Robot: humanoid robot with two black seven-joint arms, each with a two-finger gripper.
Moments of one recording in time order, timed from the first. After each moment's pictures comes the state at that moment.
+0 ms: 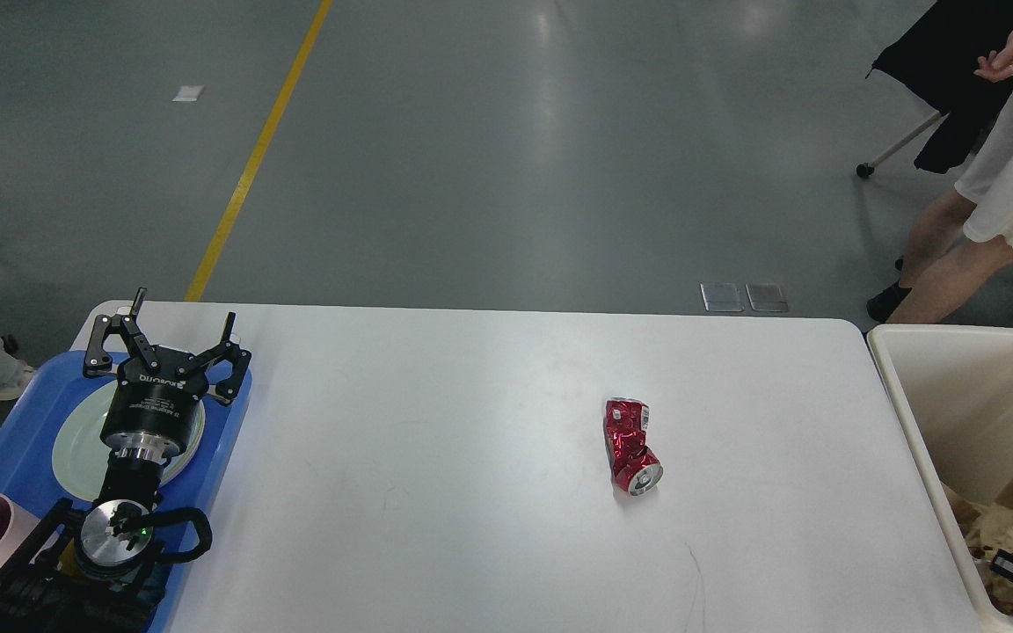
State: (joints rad) left arm -0.30 0.13 -1.43 -0.76 0.13 -0.57 -0.22; right arm 0.50 -0.41 -0.89 0.13 -0.07 0.07 -0.05
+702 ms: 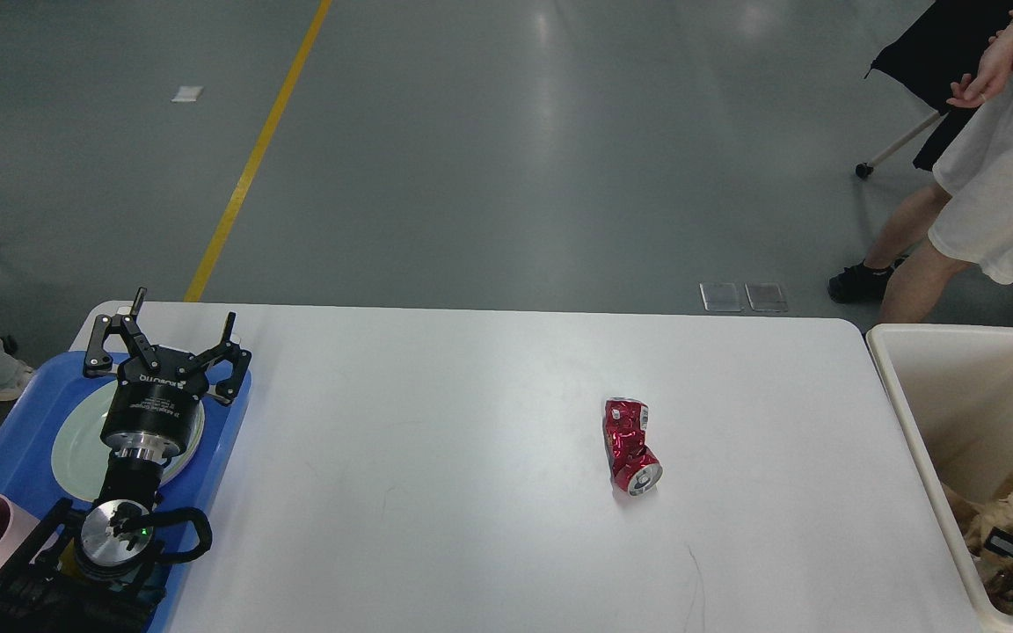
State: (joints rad) left arm -0.30 0.13 -1.43 -0.76 0.13 -0.57 -0.22; right arm 0.50 -0.40 -0.89 0.13 -0.08 -0.09 -0.04
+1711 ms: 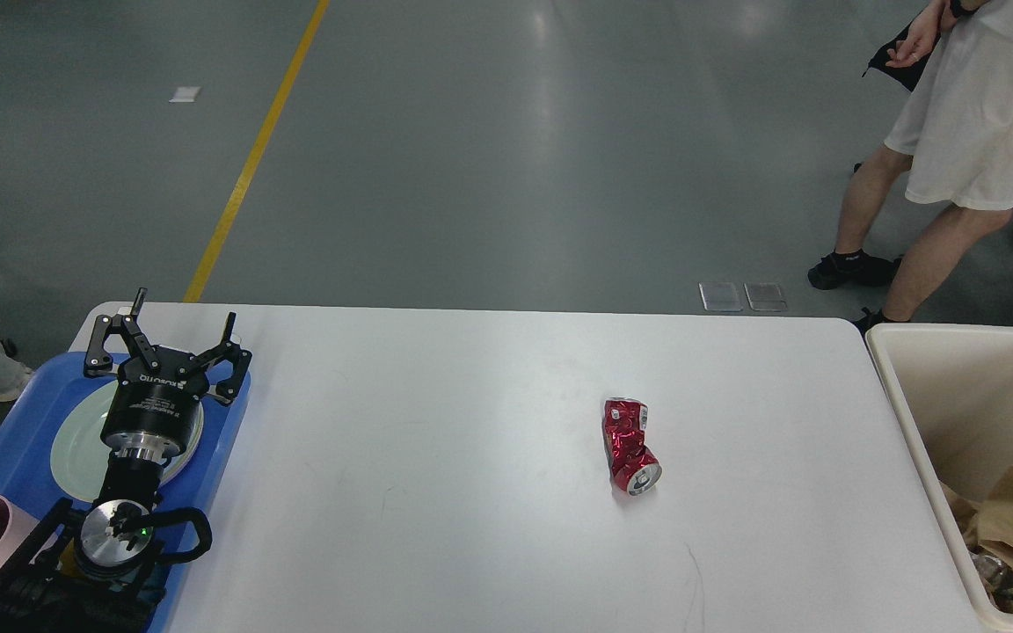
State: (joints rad) left arm -0.30 0.13 -1.43 -0.76 0.13 -0.57 -0.22; right arm 1.37 -0.74 -1.18 0.99 -0.34 0.06 -0.27
